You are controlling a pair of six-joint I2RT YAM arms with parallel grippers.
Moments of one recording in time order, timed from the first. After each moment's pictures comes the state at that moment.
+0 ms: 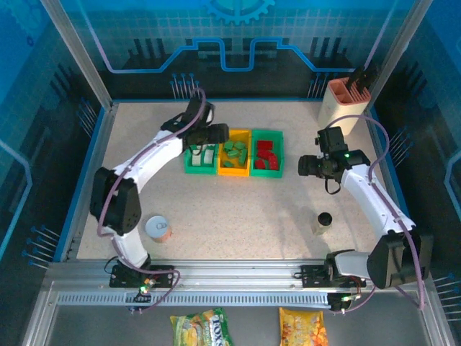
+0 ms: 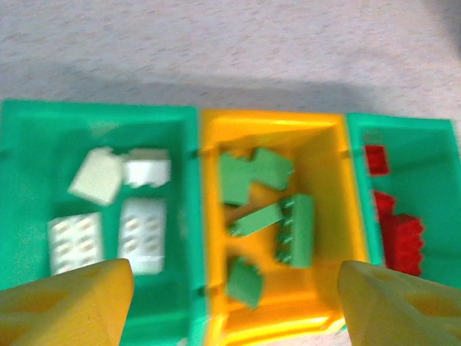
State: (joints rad) left arm -0.38 1.75 1.47 -0.55 -0.02 -0.43; right arm 0.15 1.29 1.06 -0.82 0.10 0.24
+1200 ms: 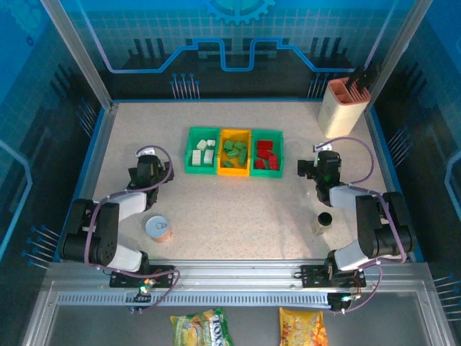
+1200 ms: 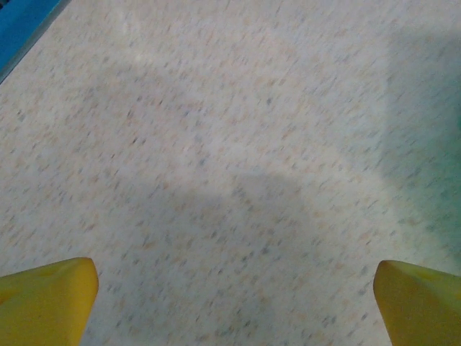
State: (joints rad) left arm -0.05 1.45 0.49 0.37 -0.30 -0.18; right arm 0.10 1.51 0.54 0.40 0.21 -0.01
